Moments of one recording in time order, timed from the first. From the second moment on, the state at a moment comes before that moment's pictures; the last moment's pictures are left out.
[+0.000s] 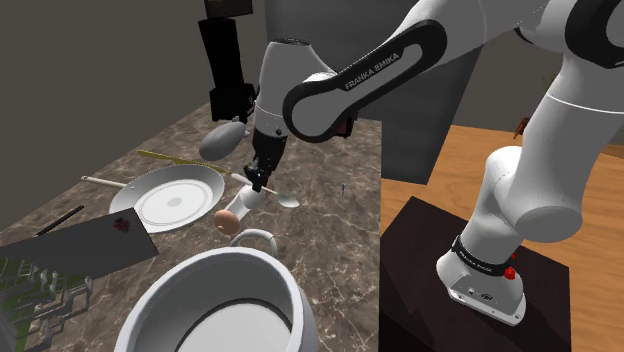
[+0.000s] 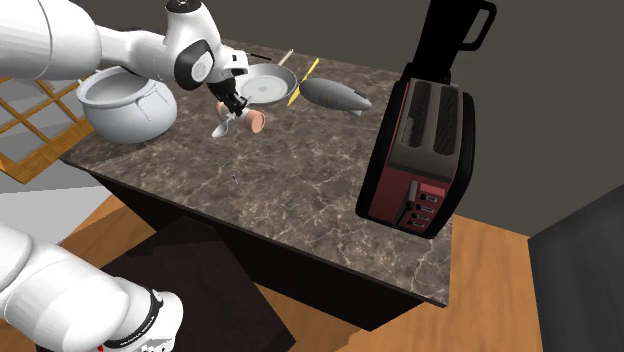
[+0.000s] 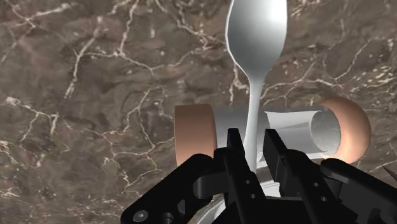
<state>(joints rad) 0.40 0.01 0.11 -2.20 0.09 2.45 0.21</state>
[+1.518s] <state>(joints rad) 0.42 0.02 0.12 -2.31 0.08 2.64 0.23</state>
